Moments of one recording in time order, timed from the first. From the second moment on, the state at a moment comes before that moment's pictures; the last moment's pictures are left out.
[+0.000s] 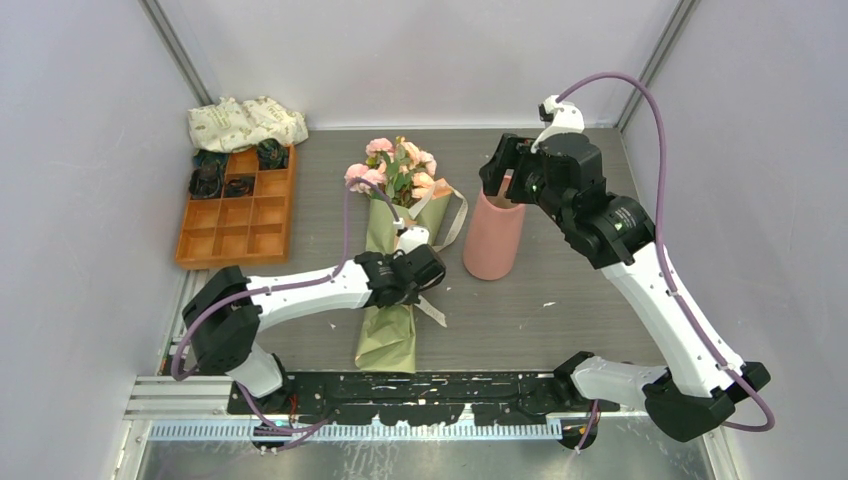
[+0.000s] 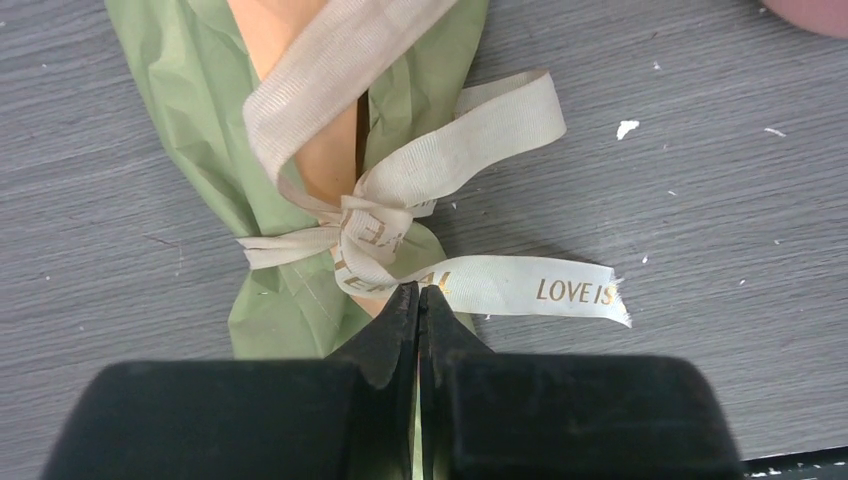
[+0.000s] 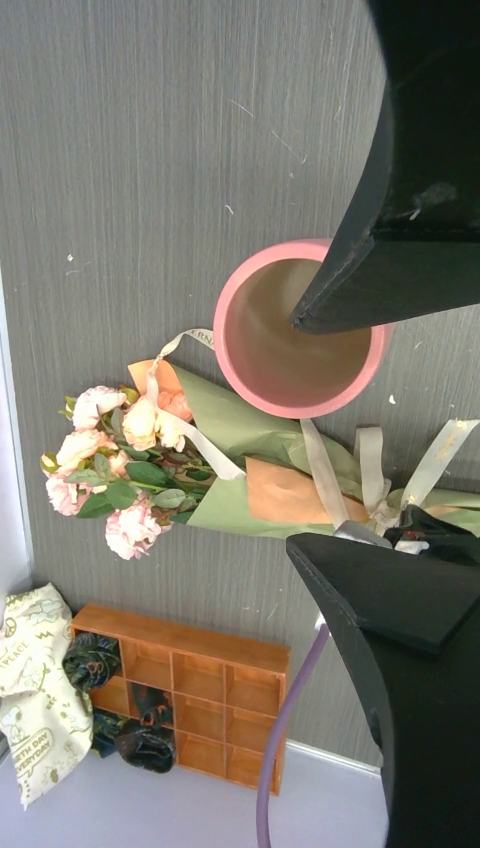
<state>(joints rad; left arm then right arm) -1.06 1.59 1.08 -0.61 -0.46 -0.74 0.56 1.15 1.51 -0.72 0.25 0.45</state>
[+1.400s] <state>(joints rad) -1.05 1.64 1.10 -0.62 -0.46 -0.76 0.56 1.15 1.46 -0.70 0.23 0.47</state>
